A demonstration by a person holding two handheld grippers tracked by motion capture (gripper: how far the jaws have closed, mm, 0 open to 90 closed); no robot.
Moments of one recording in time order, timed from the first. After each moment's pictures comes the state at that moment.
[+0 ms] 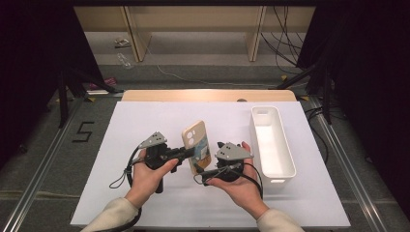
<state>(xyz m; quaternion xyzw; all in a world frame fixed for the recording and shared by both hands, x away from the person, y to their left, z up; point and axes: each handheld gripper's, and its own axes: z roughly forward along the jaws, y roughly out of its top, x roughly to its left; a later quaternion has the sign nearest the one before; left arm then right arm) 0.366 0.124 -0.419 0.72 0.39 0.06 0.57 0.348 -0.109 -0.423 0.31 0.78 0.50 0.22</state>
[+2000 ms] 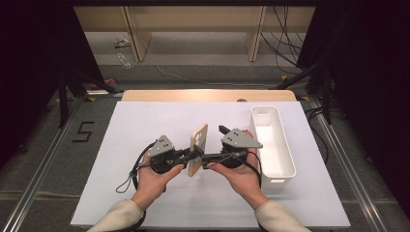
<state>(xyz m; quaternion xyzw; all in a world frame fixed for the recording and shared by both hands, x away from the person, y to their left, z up) 0.358 0.108 -0.425 0.74 0.34 0.12 0.57 0.367 -0.110 -0.397 0.31 0.72 0.58 0.23</state>
